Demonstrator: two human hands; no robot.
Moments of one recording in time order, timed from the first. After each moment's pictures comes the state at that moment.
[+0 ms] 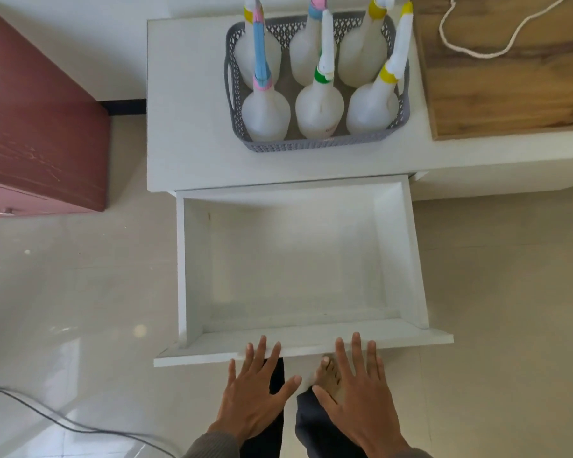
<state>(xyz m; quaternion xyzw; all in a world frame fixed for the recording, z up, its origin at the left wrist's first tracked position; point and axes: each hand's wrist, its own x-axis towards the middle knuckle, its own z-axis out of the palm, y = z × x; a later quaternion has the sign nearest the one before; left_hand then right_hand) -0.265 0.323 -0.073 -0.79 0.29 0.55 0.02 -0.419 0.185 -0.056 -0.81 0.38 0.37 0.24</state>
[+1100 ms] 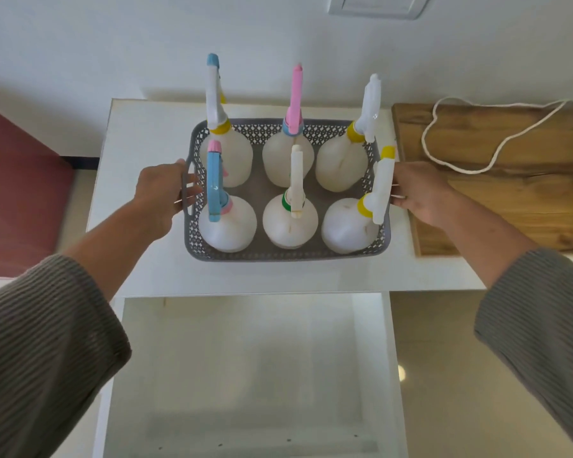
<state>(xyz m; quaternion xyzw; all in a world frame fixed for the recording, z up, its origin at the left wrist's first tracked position) 0.098 -0.021 -0.008 -0.77 -0.09 0.33 -0.54 -0.133 -0.280 0.010 -0.57 0.57 -0.04 0.59</state>
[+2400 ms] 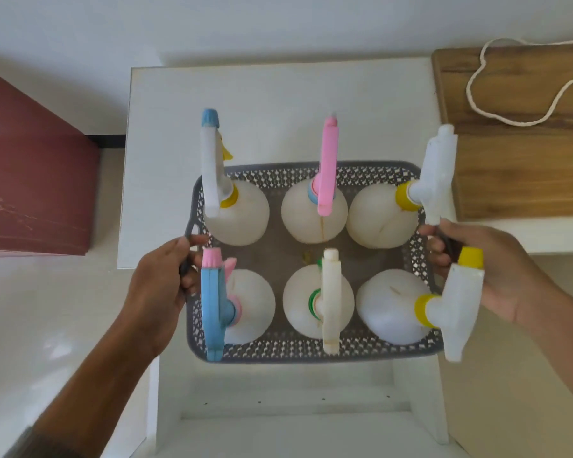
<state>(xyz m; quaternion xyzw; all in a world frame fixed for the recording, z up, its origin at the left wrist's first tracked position) 0.000 0.112 0.008 -0.79 -0.05 0.37 -0.49 -0.225 -0.162 0.037 -0.40 0.60 -0.04 0.69</state>
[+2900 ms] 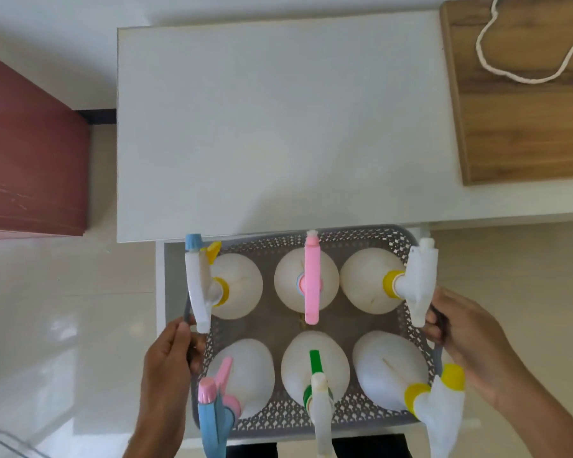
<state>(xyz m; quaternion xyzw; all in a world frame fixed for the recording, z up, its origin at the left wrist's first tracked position) -0.097 0.209 -0.025 -0.80 -0.16 0.35 -0.46 -0.313 -0.062 -0.016 -0.45 0.60 -0.02 0.66</state>
